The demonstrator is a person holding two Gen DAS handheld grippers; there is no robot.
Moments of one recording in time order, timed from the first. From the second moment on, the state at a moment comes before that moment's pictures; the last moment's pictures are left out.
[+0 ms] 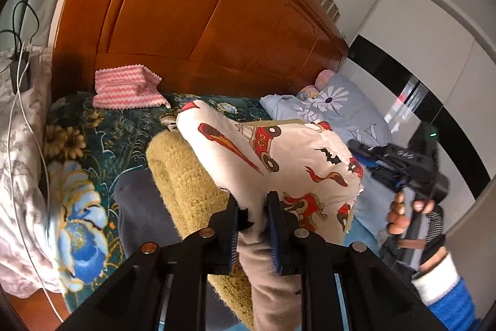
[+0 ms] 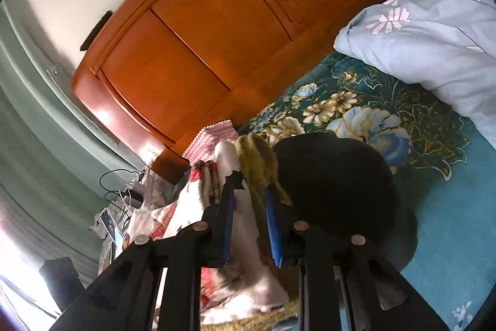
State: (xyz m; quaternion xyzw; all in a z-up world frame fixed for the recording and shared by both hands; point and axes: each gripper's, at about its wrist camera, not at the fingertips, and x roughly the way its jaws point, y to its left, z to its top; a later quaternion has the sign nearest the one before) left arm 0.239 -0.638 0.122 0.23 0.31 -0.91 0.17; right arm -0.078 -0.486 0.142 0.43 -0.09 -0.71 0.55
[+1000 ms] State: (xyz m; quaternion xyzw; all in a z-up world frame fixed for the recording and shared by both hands) left arm 0.242 -0.581 0.140 0.26 0.21 -0.92 0.19; right arm 0.033 -0.481 0.176 0.33 0.07 -0.75 0.56
